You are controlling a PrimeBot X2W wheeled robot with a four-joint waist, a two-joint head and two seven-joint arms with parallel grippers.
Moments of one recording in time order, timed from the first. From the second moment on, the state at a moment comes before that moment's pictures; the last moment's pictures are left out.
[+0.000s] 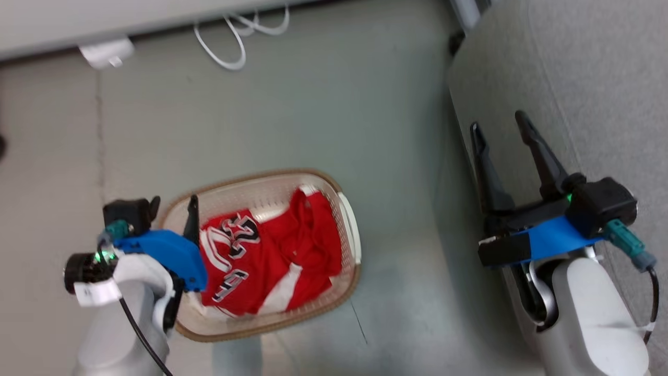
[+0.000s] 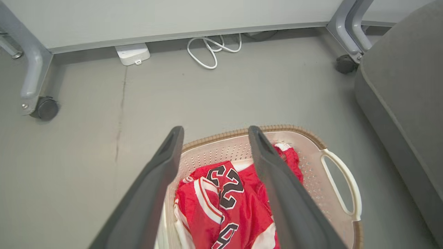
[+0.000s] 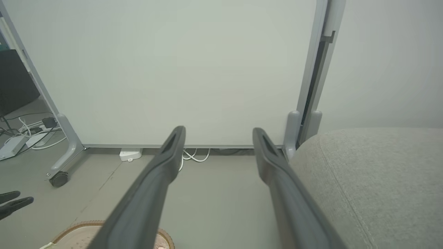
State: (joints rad) left arm -0.47 0.15 -0.12 0.72 -0.26 -0.08 -0.04; right arm -0.39 -0.05 0.08 0.17 0.10 0.13 -0.21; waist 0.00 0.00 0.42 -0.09
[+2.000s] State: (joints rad) left arm -0.76 0.16 -0.25 1.16 -0.29 -0.12 0.02; right arm -0.50 -0.05 0.20 0.28 0.14 0.13 -0.26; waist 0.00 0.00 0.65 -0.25
